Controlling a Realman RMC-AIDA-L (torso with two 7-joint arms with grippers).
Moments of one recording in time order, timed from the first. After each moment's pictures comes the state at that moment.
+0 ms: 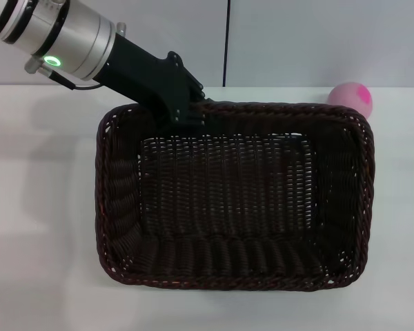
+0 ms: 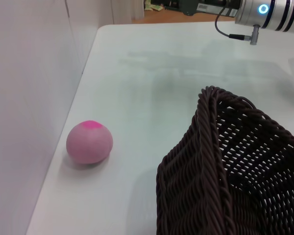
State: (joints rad) left arm -0.87 -2.06 0.97 1.03 2.31 1.69 -1.67; right arm 0.32 2.07 -0.08 -0.10 -1.15 -1.33 1.10
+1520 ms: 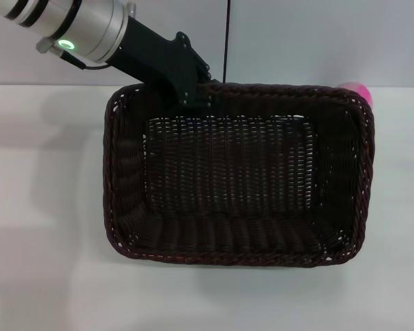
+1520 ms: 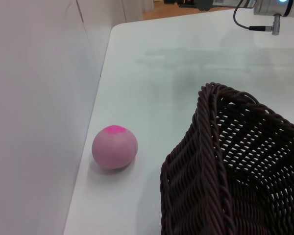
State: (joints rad) left arm -0.92 -2.06 0.98 1.01 2.34 1.61 -1.62; right arm 0.32 2.07 -0.08 -0.09 -1.15 -1.33 1.10
